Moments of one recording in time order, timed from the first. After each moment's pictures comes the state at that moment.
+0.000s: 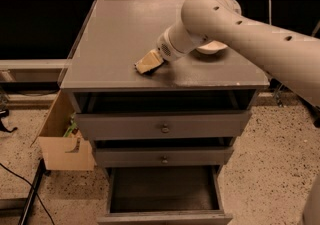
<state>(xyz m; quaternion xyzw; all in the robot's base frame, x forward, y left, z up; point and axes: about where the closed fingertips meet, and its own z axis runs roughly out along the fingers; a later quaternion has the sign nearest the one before) 0.688 0.018 0.825 -0.40 0.84 0.14 0.33</state>
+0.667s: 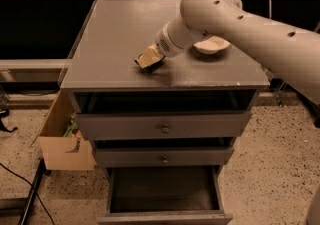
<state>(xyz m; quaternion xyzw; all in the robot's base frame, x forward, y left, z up) 0.687 0.017 0.844 -0.40 0.84 0.14 0.34</state>
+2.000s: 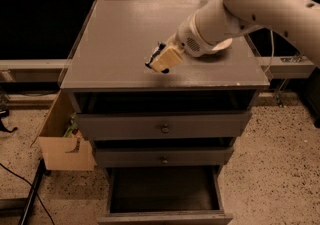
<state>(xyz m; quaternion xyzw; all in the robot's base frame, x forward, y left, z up) 0.609 -0.013 0.899 -0.51 0.77 0.15 0.36</state>
